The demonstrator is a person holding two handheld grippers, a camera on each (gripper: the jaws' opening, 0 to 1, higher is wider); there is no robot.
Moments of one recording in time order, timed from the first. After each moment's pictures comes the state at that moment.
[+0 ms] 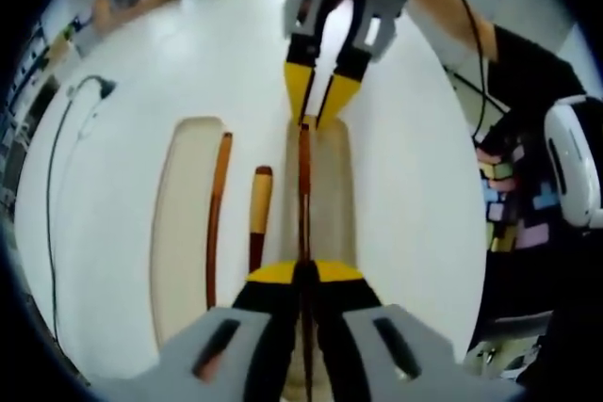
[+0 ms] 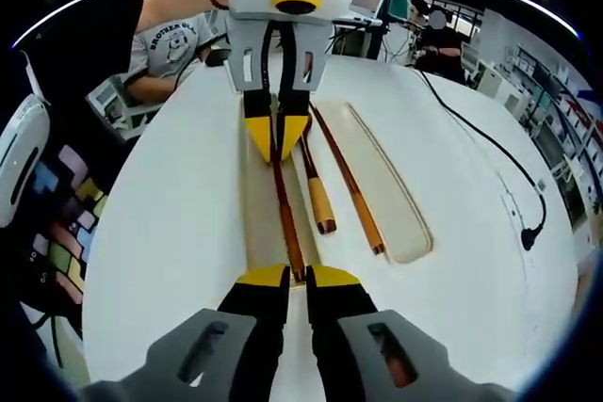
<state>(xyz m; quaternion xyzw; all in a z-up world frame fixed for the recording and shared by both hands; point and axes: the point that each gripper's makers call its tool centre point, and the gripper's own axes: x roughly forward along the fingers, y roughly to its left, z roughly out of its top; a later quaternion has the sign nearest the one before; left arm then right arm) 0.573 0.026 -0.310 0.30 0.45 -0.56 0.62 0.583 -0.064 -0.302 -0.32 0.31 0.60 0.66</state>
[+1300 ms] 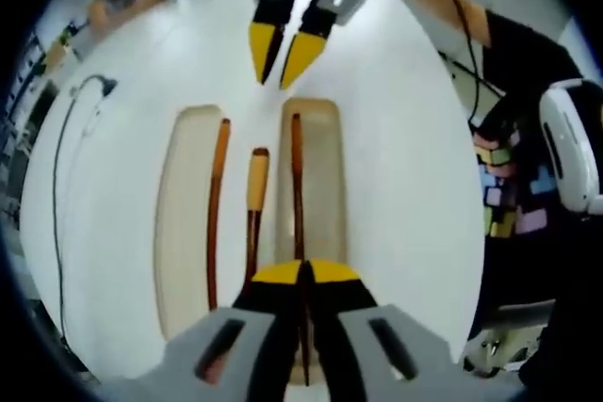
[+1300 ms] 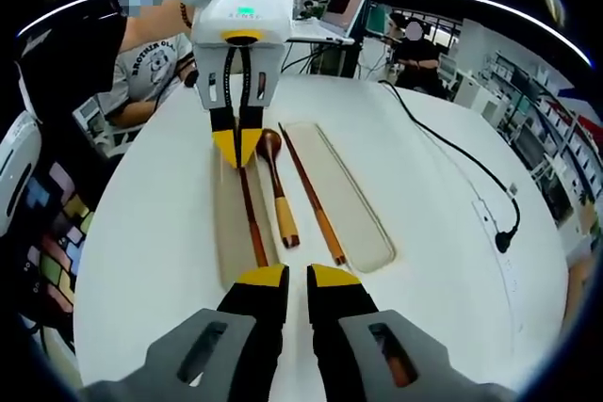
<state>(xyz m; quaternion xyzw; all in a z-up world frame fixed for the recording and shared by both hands) 0.567 0.044 -0.304 0.32 0.45 -0.56 0.62 0.607 -0.063 -0.282 -0.30 0.28 0.58 0.70</state>
